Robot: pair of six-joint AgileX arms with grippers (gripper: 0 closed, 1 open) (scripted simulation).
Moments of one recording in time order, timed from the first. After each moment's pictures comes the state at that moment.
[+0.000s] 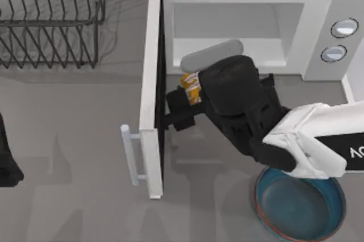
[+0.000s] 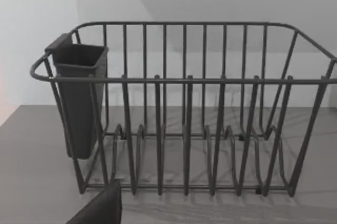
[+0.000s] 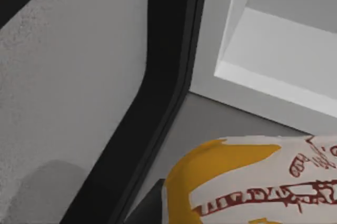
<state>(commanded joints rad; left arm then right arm) 0.00 0.00 0.00 0.00 0.00 0.00 0.80 1.84 0.93 0.36 0.40 0.18</state>
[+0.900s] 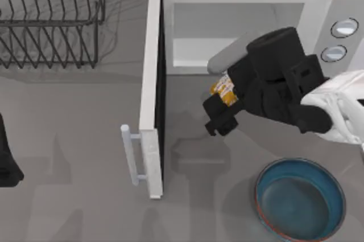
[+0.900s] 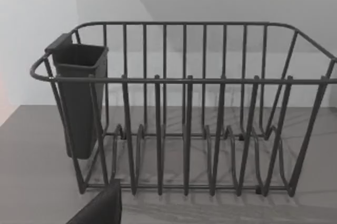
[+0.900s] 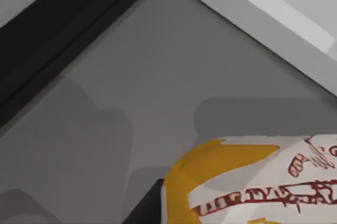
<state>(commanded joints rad) 0.00 0.00 0.00 0.00 0.00 0.00 0.61 1.77 0.93 0.09 0.11 -0.12</state>
